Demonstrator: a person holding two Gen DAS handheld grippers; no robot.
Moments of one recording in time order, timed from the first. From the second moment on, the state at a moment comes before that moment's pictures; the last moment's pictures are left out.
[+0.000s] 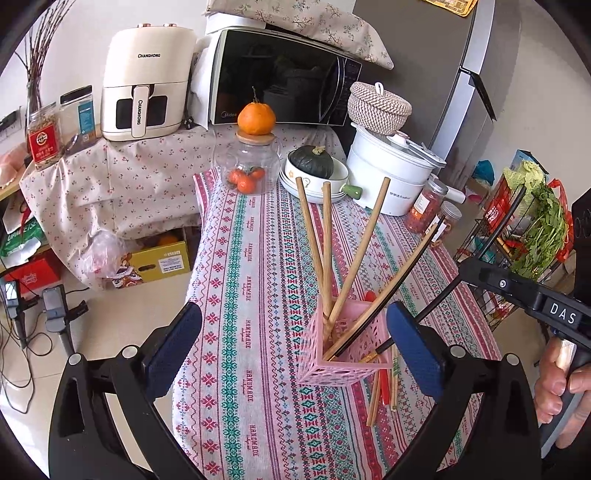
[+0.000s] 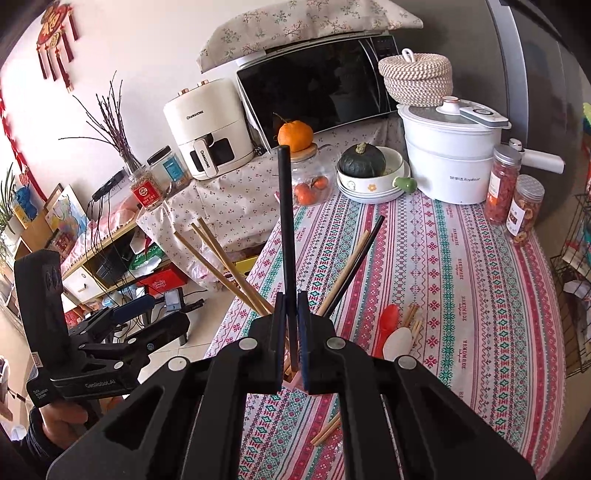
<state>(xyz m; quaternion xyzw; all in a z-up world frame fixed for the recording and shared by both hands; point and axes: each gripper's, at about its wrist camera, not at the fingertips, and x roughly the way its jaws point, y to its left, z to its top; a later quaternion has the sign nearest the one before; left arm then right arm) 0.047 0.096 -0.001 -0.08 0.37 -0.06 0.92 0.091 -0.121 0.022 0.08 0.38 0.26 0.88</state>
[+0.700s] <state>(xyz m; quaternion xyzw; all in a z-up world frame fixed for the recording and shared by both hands) 0.044 0.067 -0.061 -0.08 0.47 -0.07 0.88 0.120 -0.192 -0.074 0.05 0.50 0.12 0.85</state>
